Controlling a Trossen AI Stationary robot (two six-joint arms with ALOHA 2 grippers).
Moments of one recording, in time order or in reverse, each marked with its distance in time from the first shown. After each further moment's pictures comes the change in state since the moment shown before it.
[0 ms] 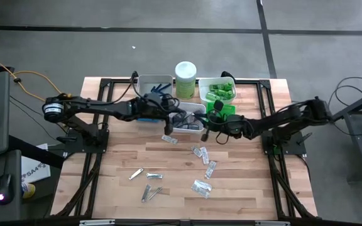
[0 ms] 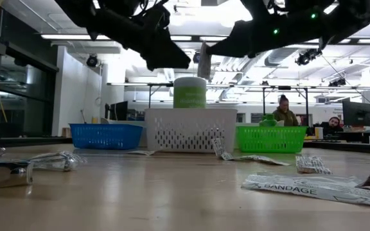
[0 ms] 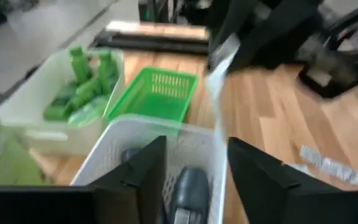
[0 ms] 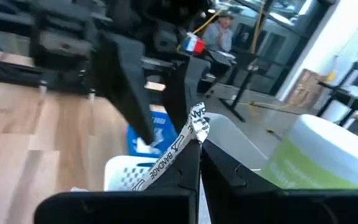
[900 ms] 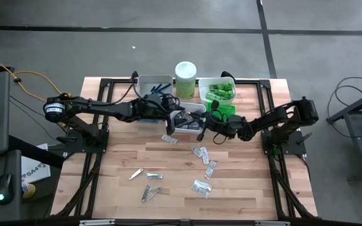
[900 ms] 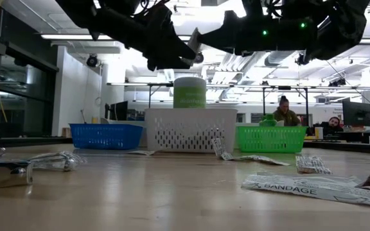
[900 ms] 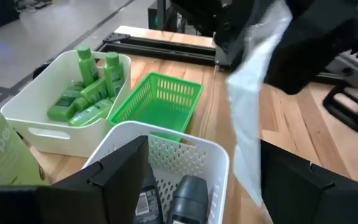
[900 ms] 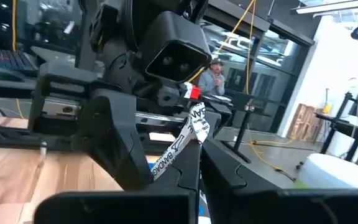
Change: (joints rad) left arm -0.018 0.013 0.001 0.045 -0.047 -0.064; right arm -0.021 0.168 0.000 0.409 -0.070 -0.010
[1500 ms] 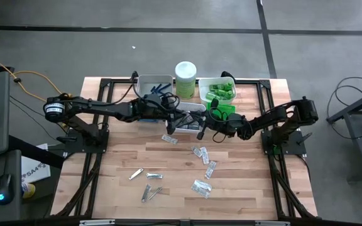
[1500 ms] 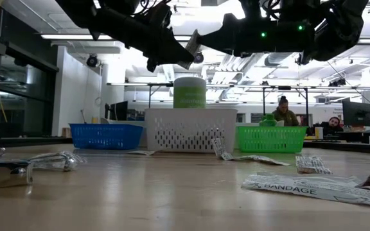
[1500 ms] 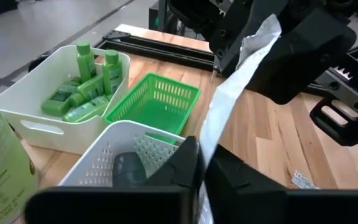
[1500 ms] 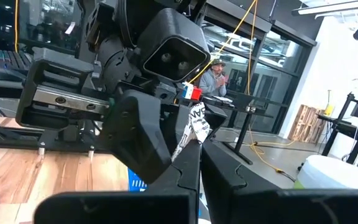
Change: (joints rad) left arm 0.000 0.000 0.000 0.011 0.003 -0.072; right arm -0.019 0.000 0.000 0.000 -0.033 0.000
